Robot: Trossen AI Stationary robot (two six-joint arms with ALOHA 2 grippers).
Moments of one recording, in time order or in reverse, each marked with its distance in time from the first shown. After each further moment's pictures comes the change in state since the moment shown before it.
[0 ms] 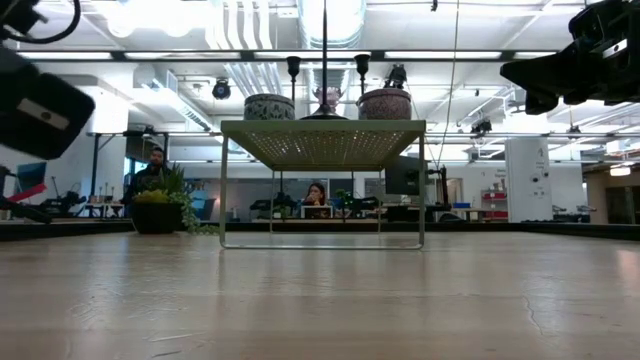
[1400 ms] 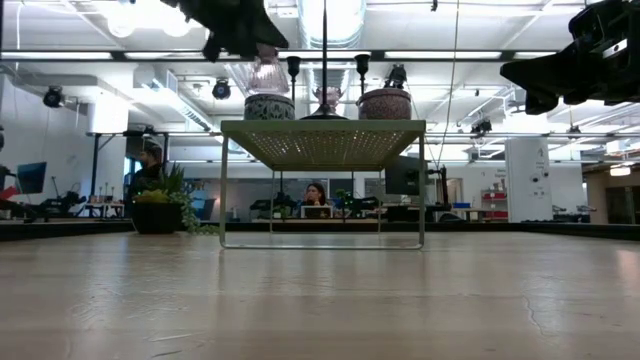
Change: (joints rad) left arm 0.876 -0.028 0.780 -0.782 -0.402 0.299; right arm 0.000 0.000 0.000 0.000 0.000 0.000
